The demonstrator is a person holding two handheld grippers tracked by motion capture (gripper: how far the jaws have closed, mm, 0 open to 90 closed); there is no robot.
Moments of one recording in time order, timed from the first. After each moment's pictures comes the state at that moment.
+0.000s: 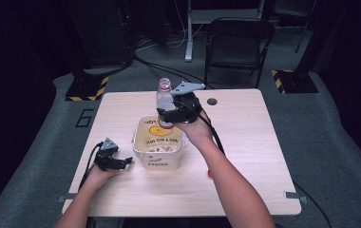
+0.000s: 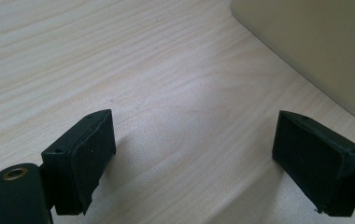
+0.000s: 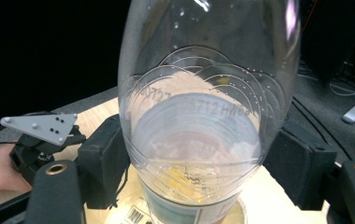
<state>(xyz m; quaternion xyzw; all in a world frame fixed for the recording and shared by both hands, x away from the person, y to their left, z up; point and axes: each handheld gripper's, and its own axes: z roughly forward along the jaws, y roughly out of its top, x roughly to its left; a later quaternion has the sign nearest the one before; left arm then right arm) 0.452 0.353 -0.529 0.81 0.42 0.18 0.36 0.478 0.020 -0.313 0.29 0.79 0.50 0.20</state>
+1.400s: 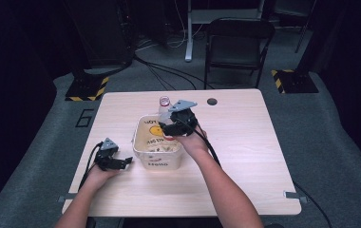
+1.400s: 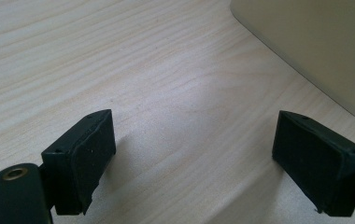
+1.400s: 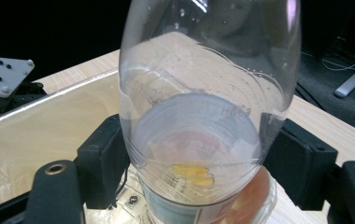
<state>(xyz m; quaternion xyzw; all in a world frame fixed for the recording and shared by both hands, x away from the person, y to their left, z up) 0.452 0.353 -0.529 0.81 0.42 0.18 0.36 0.487 0.032 -0.385 0.31 0.81 0.46 0.21</state>
